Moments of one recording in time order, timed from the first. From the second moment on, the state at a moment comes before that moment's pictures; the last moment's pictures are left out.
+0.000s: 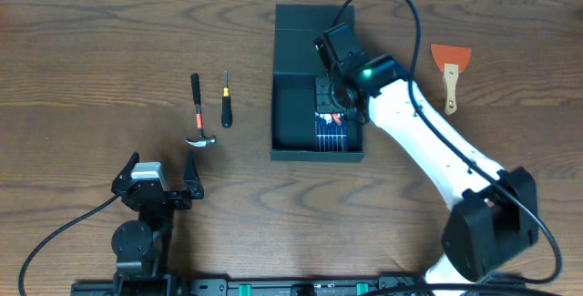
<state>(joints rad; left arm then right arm) 0.00 0.03 0.02 -0.10 0.01 -0.07 0.51 1.80 1.49 -0.89 0.08 0.46</state>
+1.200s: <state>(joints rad) 0.00 0.03 0.02 -0.10 0.01 -0.07 0.56 2.05 1.49 -0.88 0.09 0.57</state>
